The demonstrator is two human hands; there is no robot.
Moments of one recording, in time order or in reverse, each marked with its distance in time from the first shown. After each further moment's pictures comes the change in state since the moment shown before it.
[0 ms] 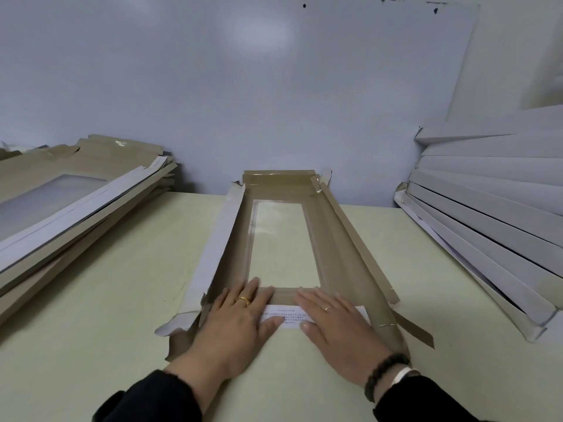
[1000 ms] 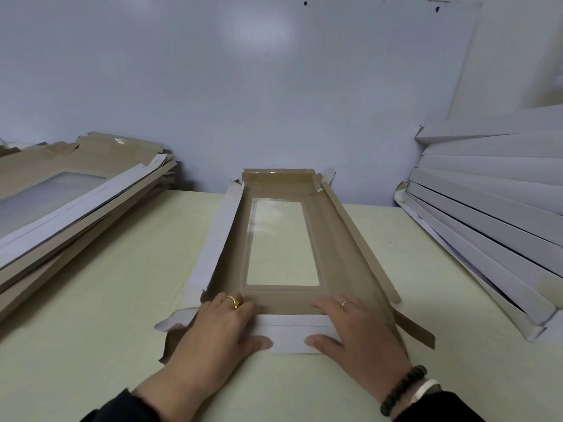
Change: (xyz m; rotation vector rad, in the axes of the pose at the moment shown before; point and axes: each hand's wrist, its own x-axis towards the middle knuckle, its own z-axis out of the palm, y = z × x) left_hand -0.031 0.000 -0.026 -0.056 0.181 0.082; right_hand -0.020 -0.008 -0.022 0.021 0.233 0.001
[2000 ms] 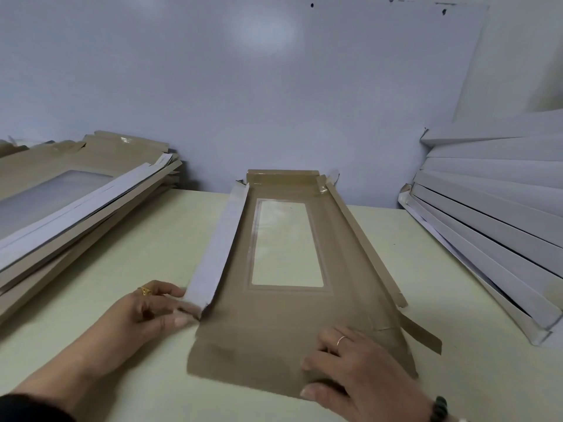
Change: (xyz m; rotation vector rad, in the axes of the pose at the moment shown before) left_hand -0.030 -0.089 -0.041 -0.739 -0.017 -0.134; right_hand -0.026 -0.016 -0.011 -0.168 0.041 -0.404
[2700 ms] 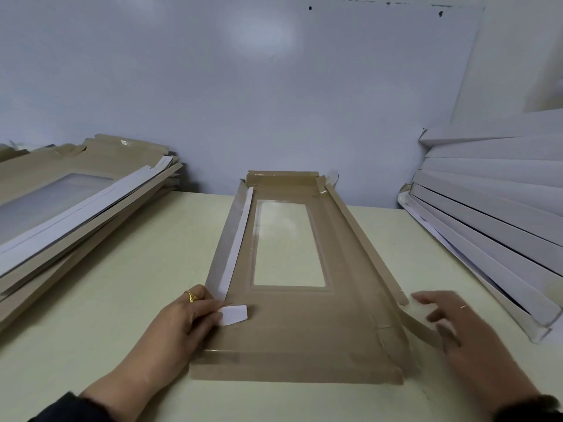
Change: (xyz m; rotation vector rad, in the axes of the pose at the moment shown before) left_hand 0.007 0.008 0.046 0.288 0.118 0.190; right_hand -0.058 0.079 -0.022 0.328 0.177 0.745
